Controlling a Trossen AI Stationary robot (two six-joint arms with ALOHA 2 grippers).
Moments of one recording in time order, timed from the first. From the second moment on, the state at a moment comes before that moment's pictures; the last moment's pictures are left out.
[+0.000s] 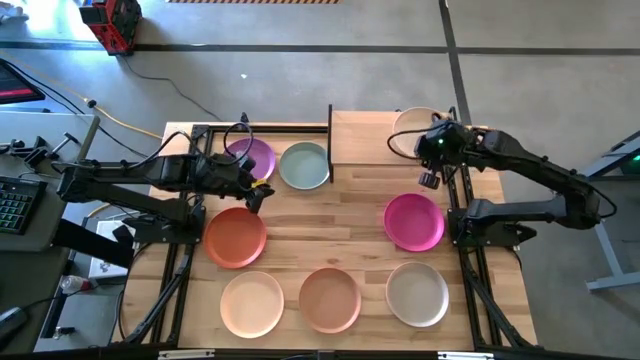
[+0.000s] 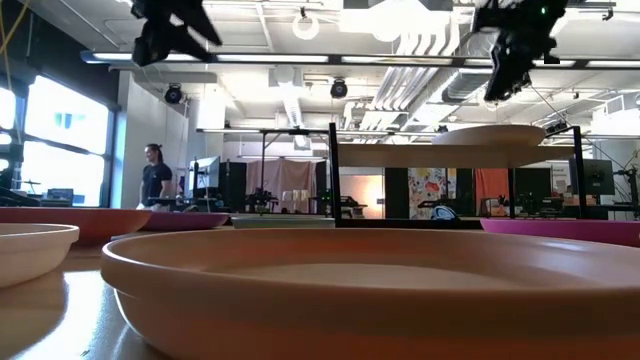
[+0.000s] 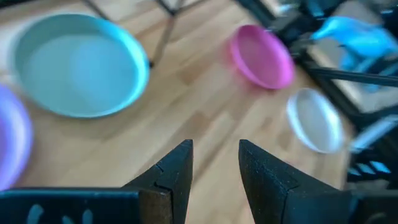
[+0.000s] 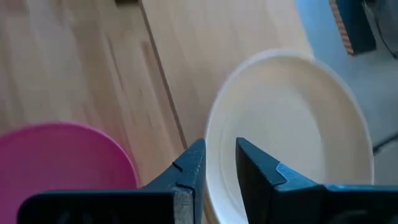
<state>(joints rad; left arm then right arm) 0.02 0.97 0.95 -0.67 -0.21 -0.75 -0.48 0.97 1.09 -1.06 0.23 -0.31</state>
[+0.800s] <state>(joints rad) 0.33 1.35 0.95 -0.82 -0.29 -0.52 -0.48 0.97 1.25 -1.08 0.22 -0.31</state>
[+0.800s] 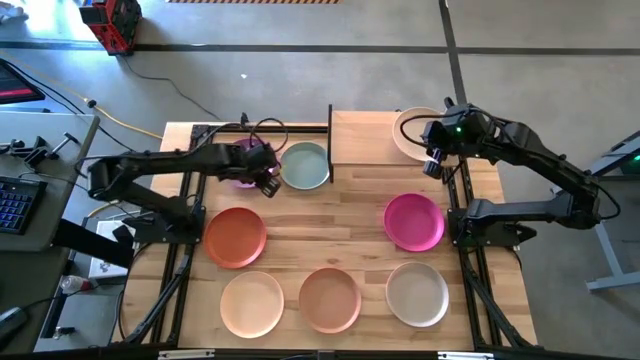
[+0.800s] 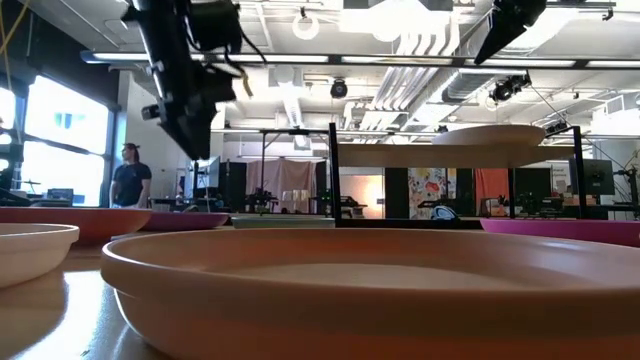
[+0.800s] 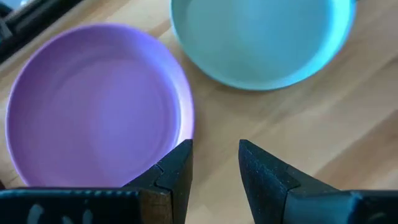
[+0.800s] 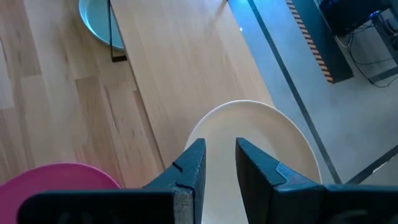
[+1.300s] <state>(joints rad) 0.37 1.58 0.95 -0.83 -0.29 -0.50 -0.48 0.97 1.25 -1.09 0.22 -0.31</state>
